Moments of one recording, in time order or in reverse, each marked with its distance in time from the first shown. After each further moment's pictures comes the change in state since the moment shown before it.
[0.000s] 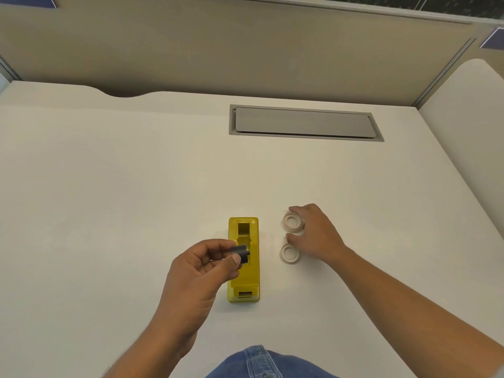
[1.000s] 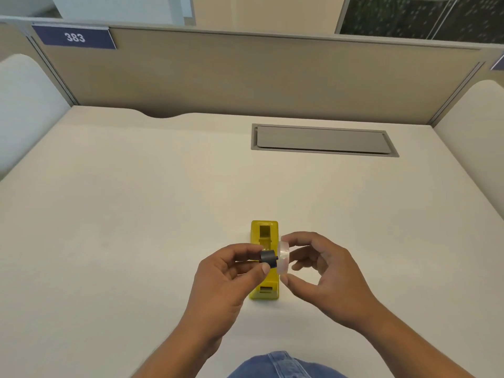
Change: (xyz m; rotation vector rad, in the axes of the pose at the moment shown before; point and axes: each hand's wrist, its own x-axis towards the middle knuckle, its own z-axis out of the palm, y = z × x) left_hand -0.038 0.015 0.002 -0.028 -0.031 0.096; right_hand -0.133 -0.100 -0.038 0.628 -0.011 -0.379
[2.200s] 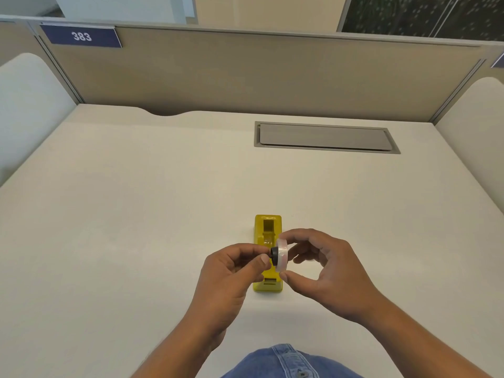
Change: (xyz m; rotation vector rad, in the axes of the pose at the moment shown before) left_hand -0.008 -0.005 -0.004 0.054 -0.010 -0.011; right_hand -0.006 -0.011 0.004 -0.106 -0.026 -0.047
